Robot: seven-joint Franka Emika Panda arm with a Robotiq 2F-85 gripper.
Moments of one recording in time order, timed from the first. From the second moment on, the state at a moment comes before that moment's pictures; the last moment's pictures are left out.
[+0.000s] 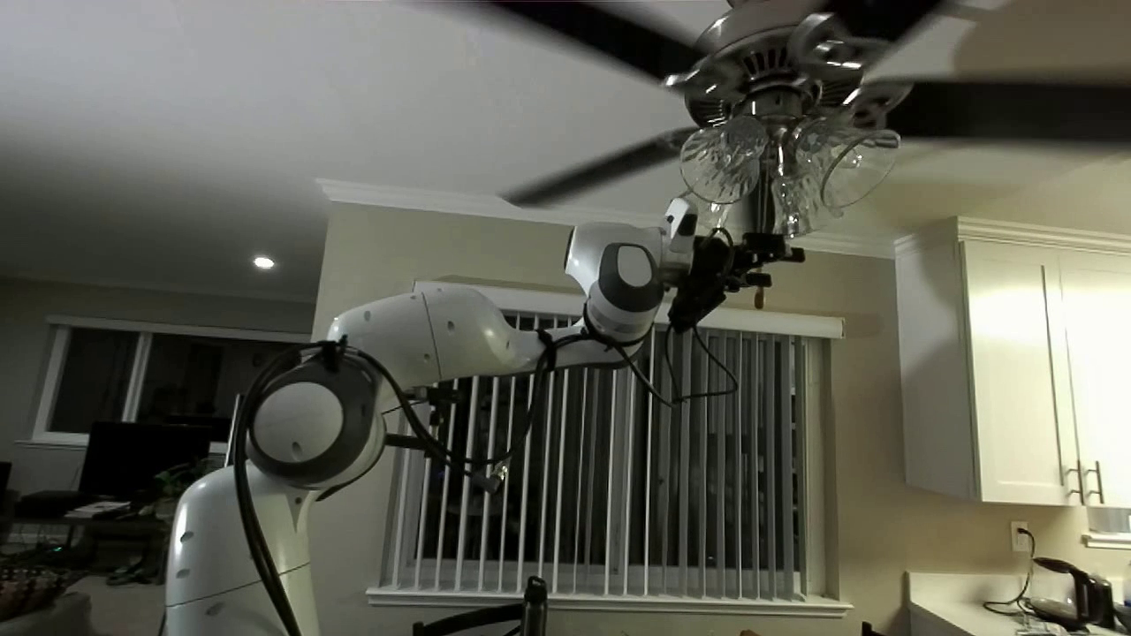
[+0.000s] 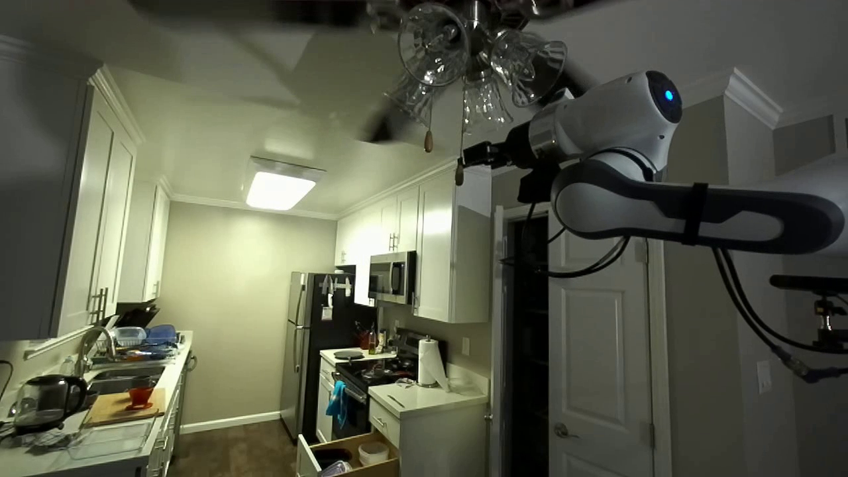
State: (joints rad) arm -0.49 -0.33 0.58 -1.54 -0.34 2.82 0.32
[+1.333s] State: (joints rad) arm -0.19 -0.31 0.45 -1.54 -0.50 2.60 0.27
